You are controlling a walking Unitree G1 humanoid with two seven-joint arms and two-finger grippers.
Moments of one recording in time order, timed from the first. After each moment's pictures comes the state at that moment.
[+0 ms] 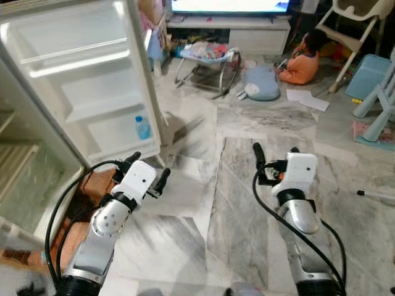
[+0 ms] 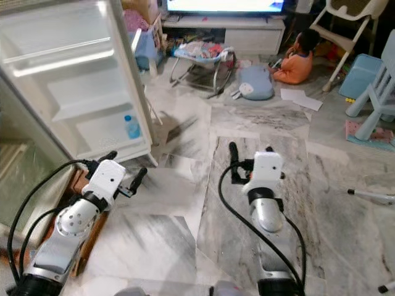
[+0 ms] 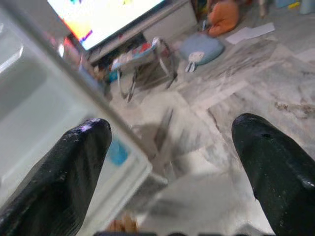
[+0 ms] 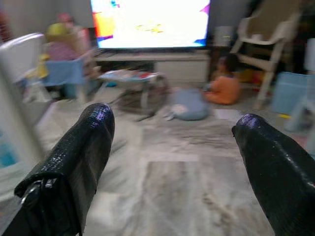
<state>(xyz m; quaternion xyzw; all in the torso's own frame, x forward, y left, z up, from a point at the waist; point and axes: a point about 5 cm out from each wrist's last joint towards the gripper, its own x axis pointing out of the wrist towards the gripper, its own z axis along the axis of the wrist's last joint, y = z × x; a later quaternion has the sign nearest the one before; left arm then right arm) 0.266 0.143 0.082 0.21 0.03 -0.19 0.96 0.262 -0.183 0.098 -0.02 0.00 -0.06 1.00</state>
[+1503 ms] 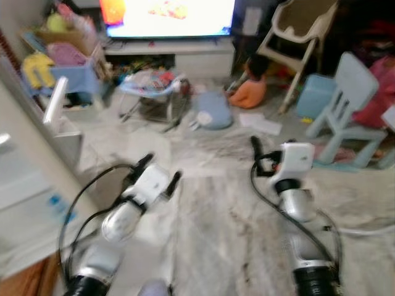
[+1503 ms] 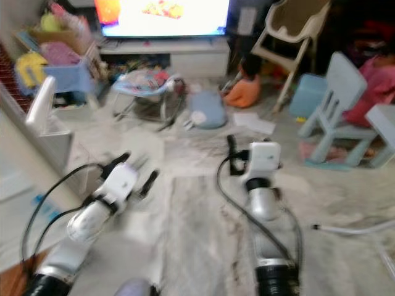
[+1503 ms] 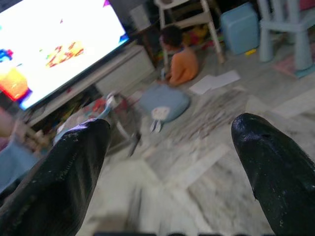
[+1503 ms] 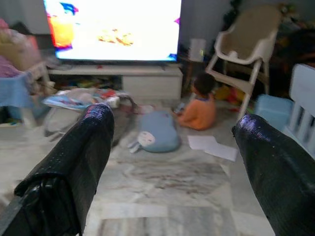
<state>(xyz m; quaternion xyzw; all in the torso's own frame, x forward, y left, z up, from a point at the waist) 0.264 0.136 0.069 0.23 0.02 -0.20 0.95 0.284 -0.144 0.104 0.00 0.00 0.02 1.00</state>
